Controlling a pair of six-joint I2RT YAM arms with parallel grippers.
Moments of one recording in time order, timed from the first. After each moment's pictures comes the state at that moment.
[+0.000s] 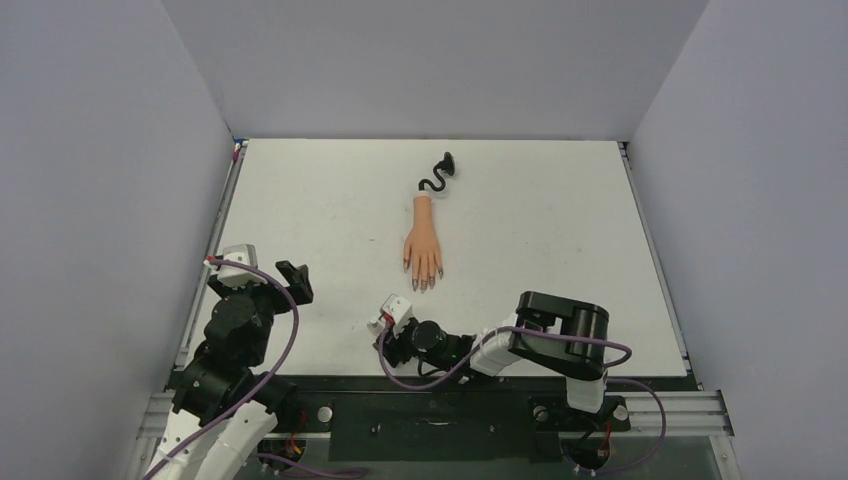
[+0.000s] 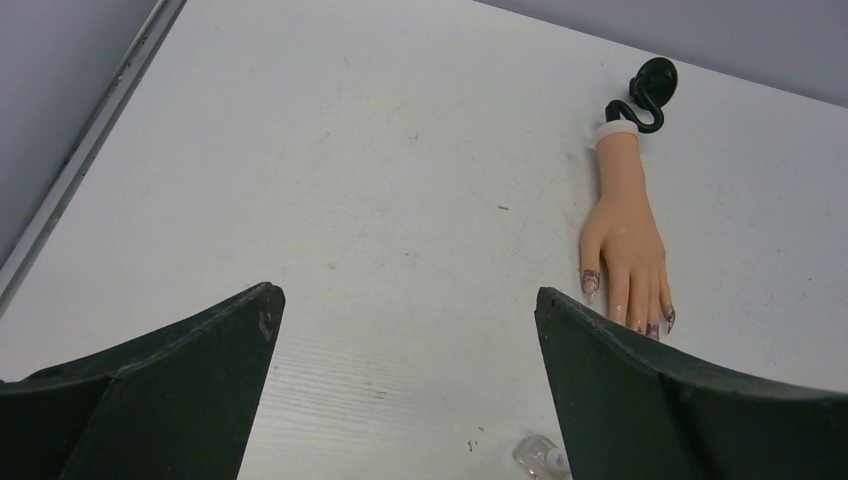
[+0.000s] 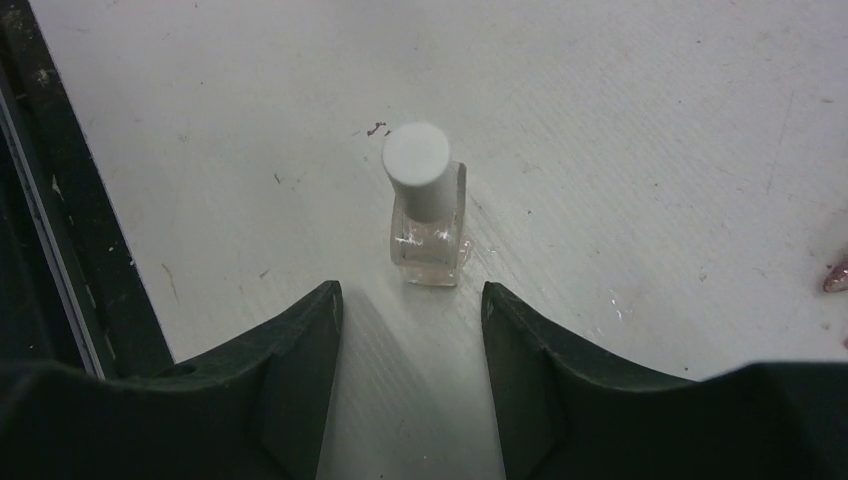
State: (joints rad) left arm -0.44 0.30 0.62 -0.54 -0.47 -0.35; right arm 1.25 1.87 0.63 0.84 0.17 0.16
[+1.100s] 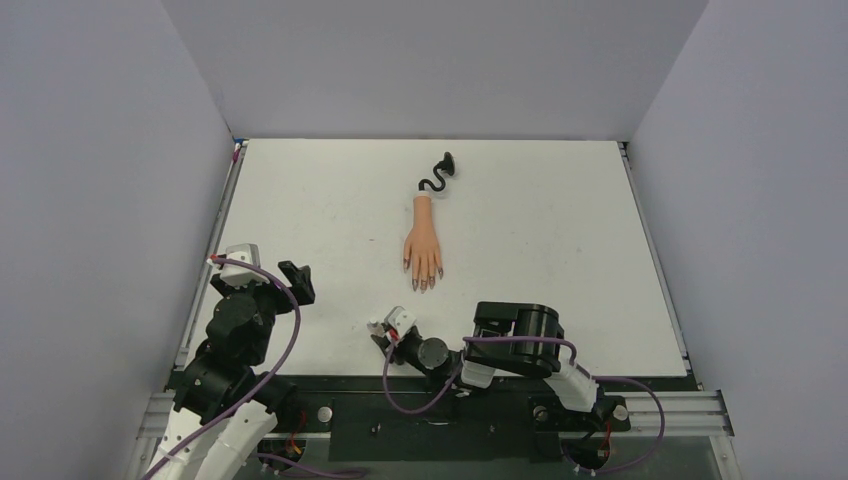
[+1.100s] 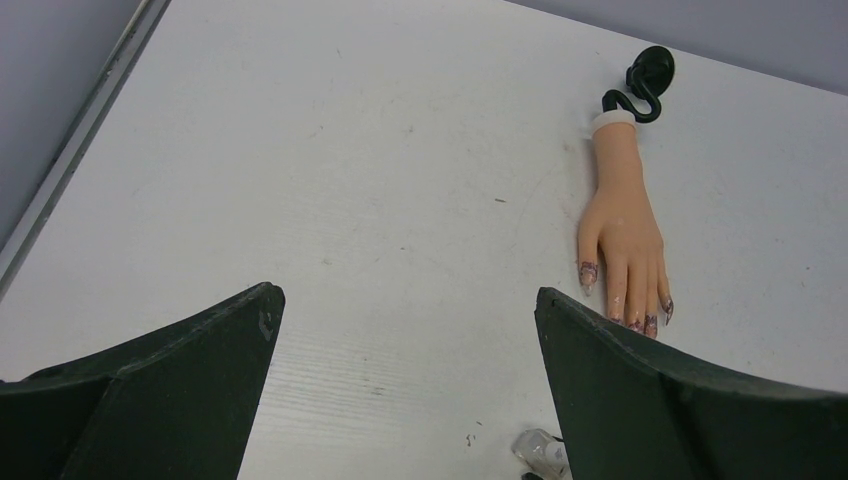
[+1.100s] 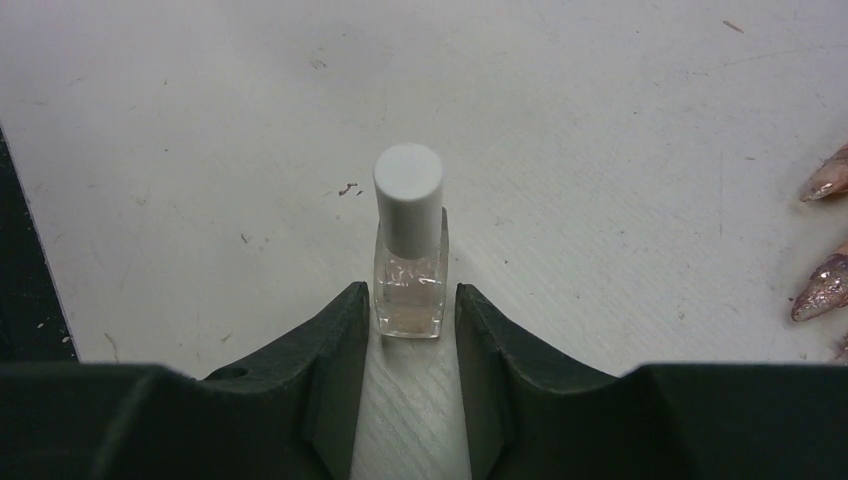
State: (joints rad) left arm -0.44 0.31 0.61 -0.53 -0.45 -0.35; right arm 1.31 2.12 0.58 1.39 0.37 0.05
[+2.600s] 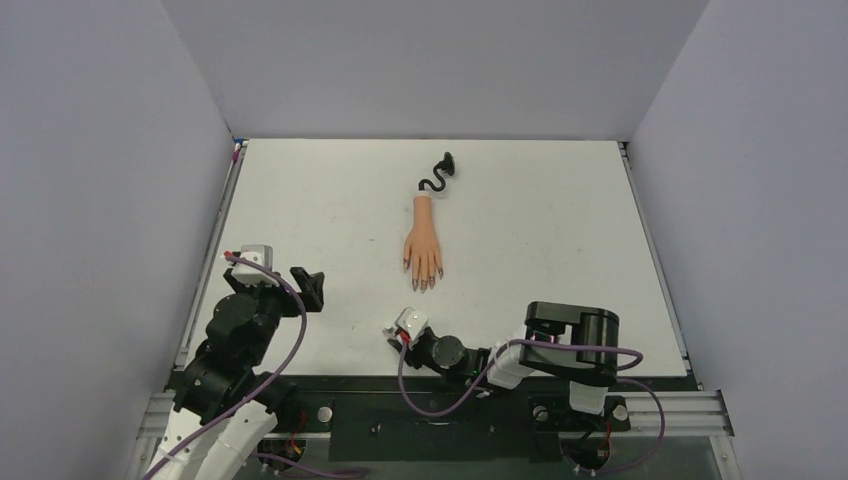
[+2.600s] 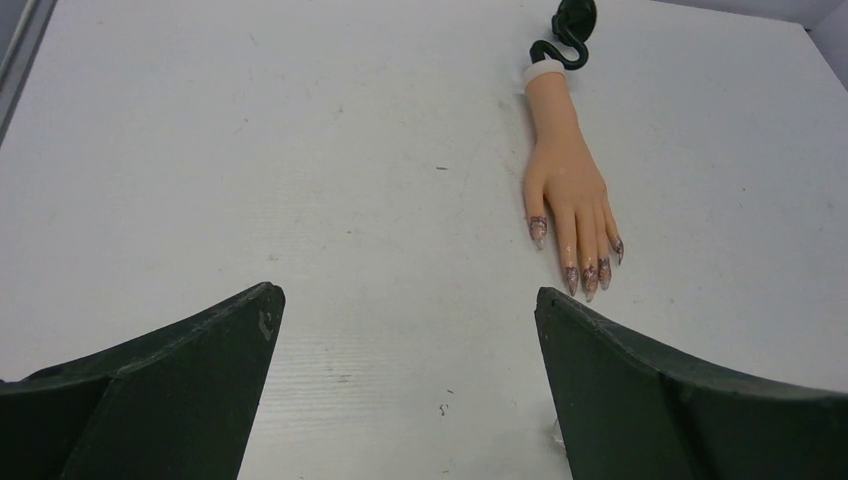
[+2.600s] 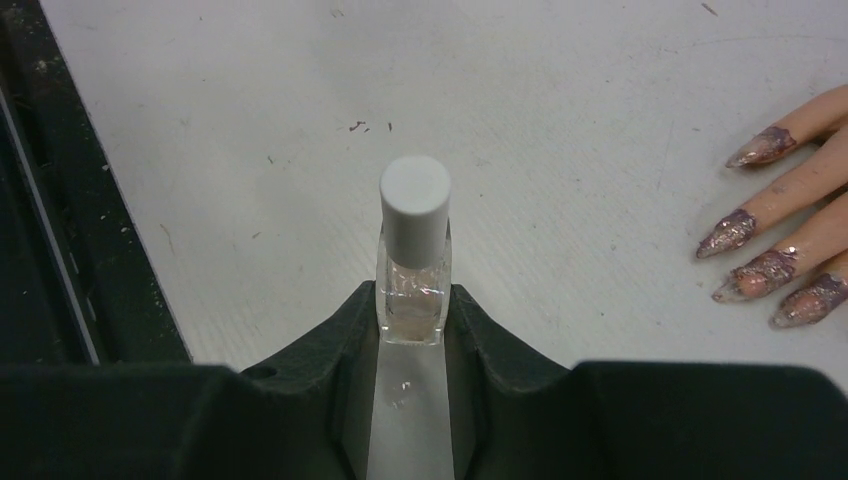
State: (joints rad) left arm -0.44 0.31 0.61 -0.54 -0.31 -0.32; right arm 1.32 1.84 0.46 1.12 0.33 0.02
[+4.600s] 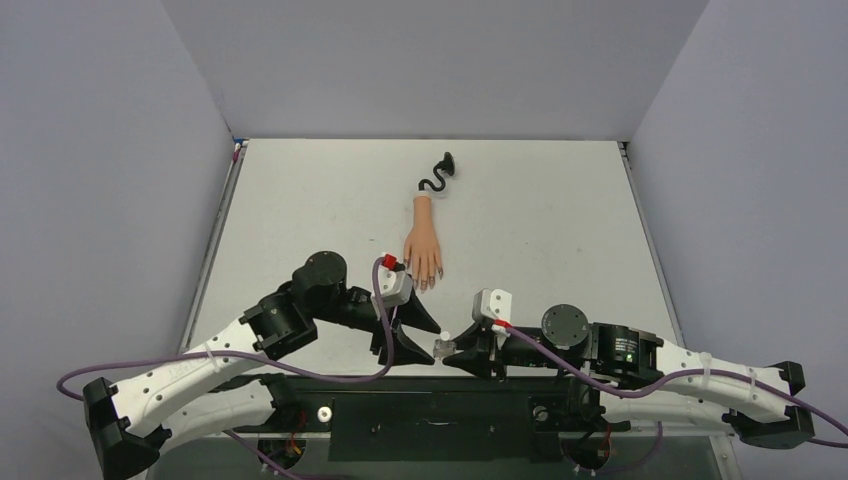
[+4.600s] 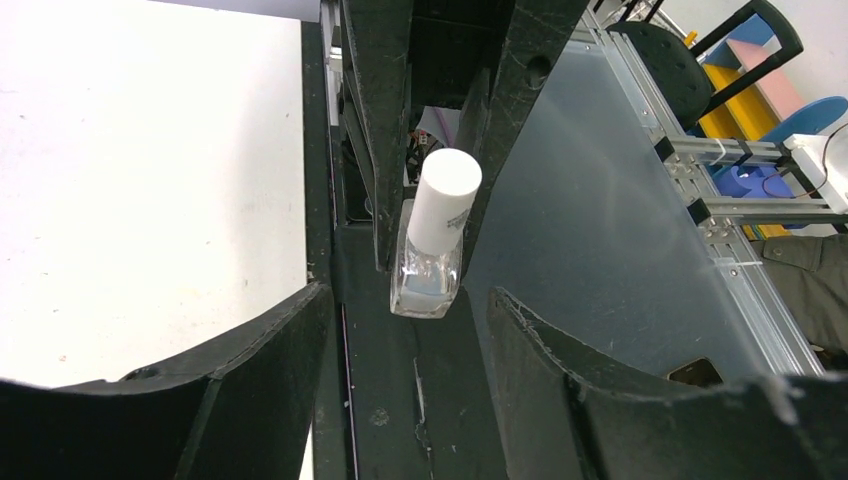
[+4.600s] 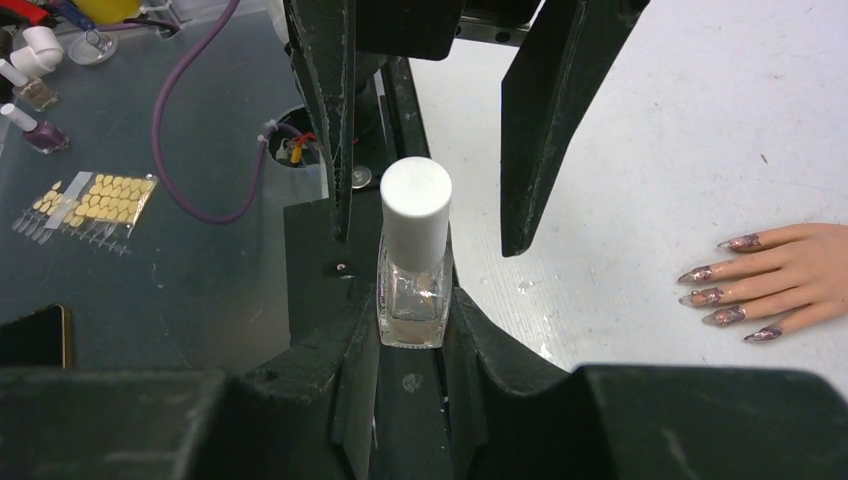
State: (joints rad) left arm -0.96 0.89 0.81 -0.11 0.81 -0.14; right arm 1.33 0.67 0.79 -0.35 -0.10 0.08
